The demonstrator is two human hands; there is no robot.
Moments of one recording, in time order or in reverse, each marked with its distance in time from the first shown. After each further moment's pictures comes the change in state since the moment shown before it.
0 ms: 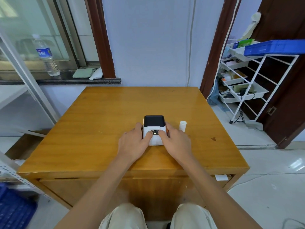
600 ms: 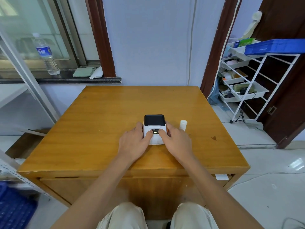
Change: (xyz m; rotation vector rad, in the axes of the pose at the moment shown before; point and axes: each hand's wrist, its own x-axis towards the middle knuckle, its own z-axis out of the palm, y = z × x) left_hand 0.002 -0.004 0.004 -0.009 -0.008 0.007; right_hand 0.004 0.008 0.006 0.008 0.010 -0.015
